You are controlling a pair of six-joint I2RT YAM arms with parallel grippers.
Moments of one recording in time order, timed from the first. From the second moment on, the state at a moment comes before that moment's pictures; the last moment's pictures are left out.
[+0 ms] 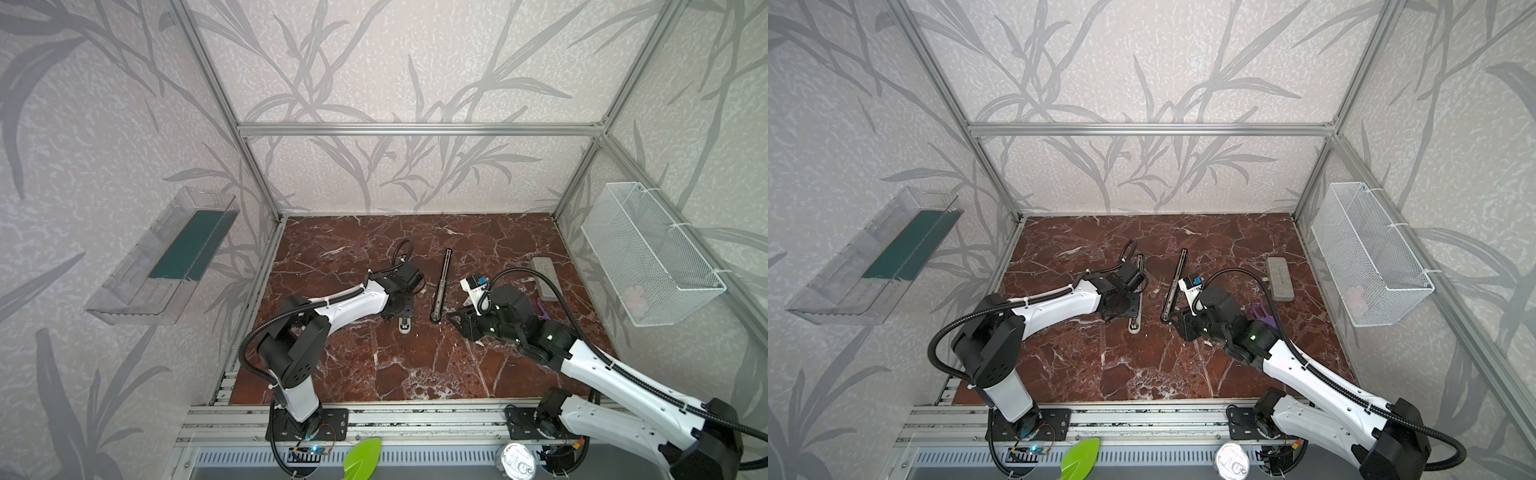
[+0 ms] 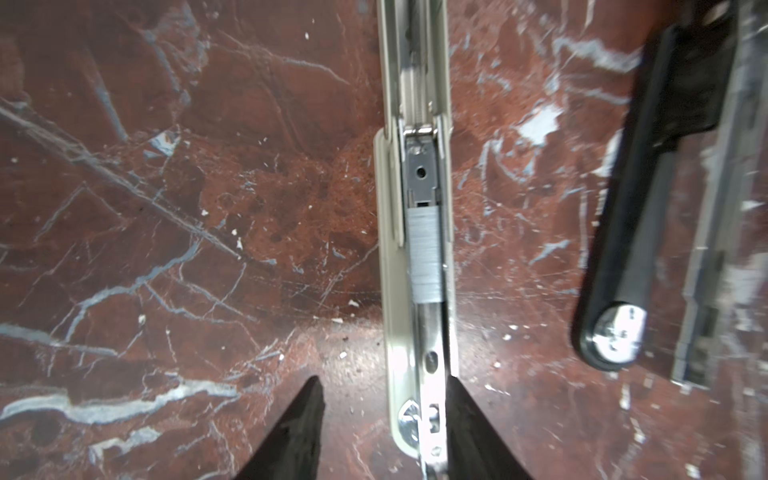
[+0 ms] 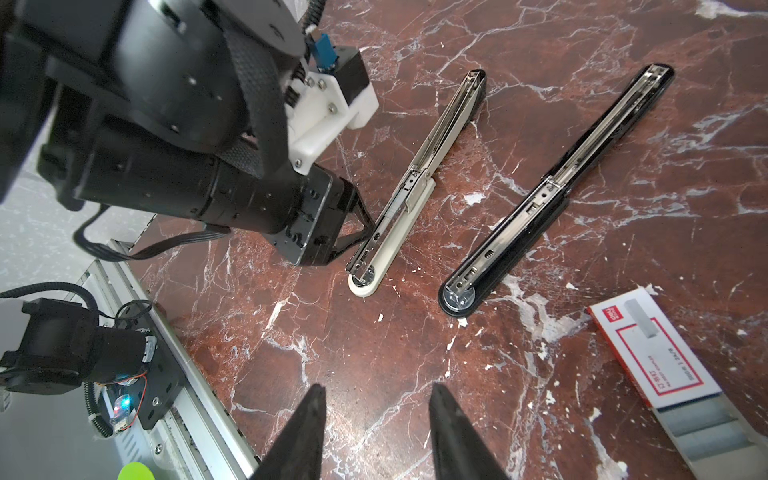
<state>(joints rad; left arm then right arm) -0.71 1.72 1.16 -0.66 -0.16 -0.63 0.75 0.96 0.70 -0.35 -0.13 0.40</state>
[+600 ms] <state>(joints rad) -0.75 1.72 1.09 -0.65 -0.14 -0.65 0.74 1.07 0.71 -0.31 -0.12 0.40</state>
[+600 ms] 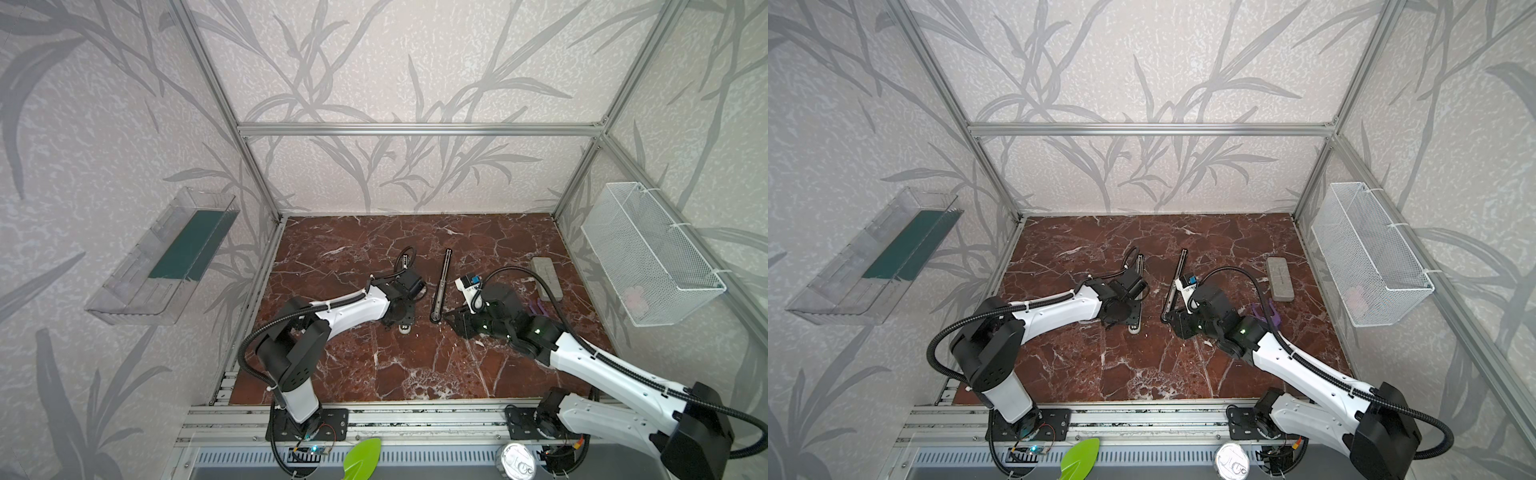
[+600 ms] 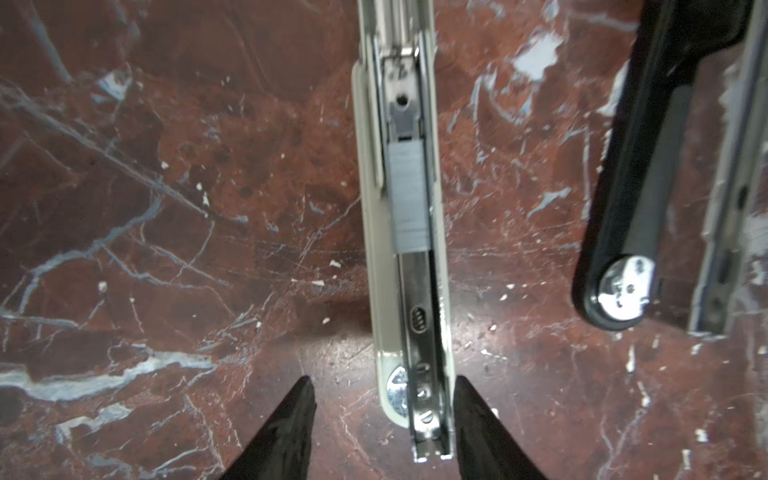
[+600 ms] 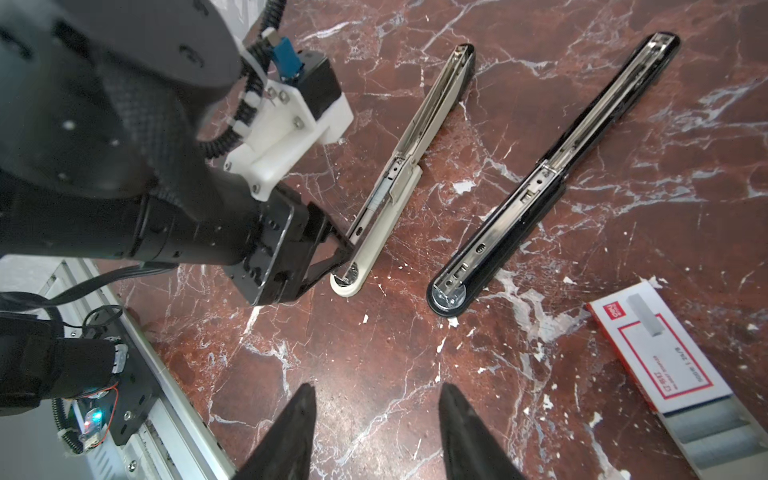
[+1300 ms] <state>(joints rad) -0.59 1.58 0.95 -0.69 -0.27 -0.64 0.65 1.42 0.95 -0.31 -0.17 0.40</state>
